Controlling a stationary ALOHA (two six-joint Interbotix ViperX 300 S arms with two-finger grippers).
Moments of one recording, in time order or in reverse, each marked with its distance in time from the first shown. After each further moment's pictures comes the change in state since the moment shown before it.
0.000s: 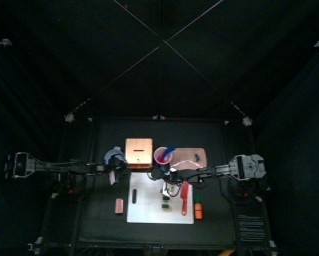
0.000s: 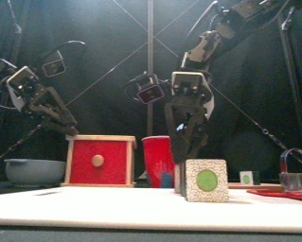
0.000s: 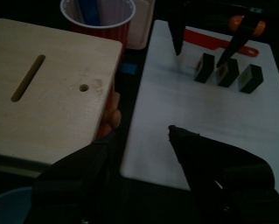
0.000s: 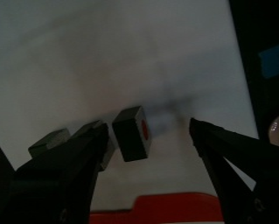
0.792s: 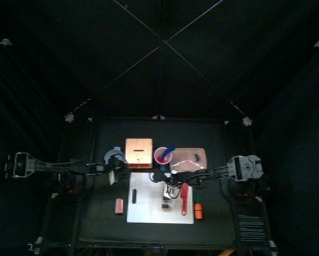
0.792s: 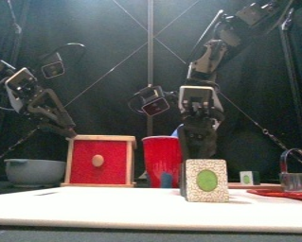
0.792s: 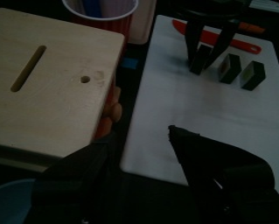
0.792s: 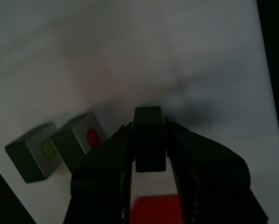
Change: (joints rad) left arm 0.002 0.000 0.006 -0.015 0.000 -0.002; right arm 0.012 0.005 0.071 0.011 -0.038 0.021
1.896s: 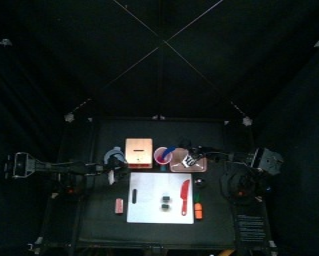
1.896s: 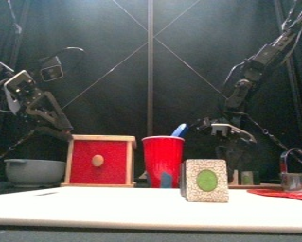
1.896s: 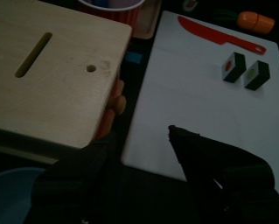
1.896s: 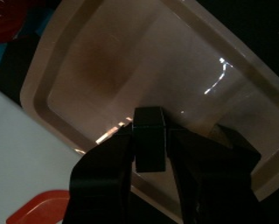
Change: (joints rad) left arm 0.003 0.000 0.015 -0.040 0.000 0.000; right arm -0.497 -0.215 0.318 -0.020 -0.112 0.000
